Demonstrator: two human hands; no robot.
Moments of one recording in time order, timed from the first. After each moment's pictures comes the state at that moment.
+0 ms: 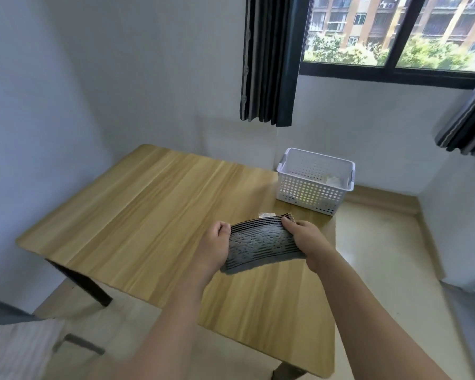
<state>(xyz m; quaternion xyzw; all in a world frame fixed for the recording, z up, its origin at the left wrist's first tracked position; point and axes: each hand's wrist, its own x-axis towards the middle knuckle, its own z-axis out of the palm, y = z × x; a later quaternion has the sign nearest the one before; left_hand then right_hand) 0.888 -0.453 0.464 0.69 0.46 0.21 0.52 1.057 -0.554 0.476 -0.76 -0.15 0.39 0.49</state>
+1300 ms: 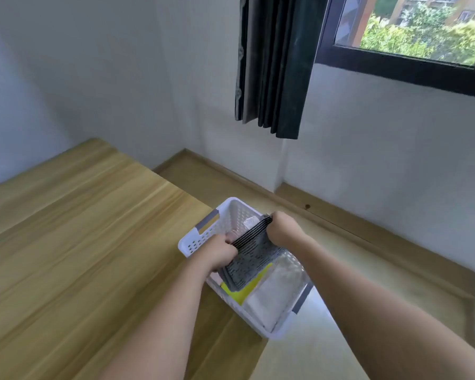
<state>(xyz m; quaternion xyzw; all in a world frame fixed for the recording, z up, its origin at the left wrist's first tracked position) 1.438 -0.277 0.394 0.66 0.58 -0.03 0.48 1.604 -0.298 0.406 -0.82 -0.47 0.29 0.12</state>
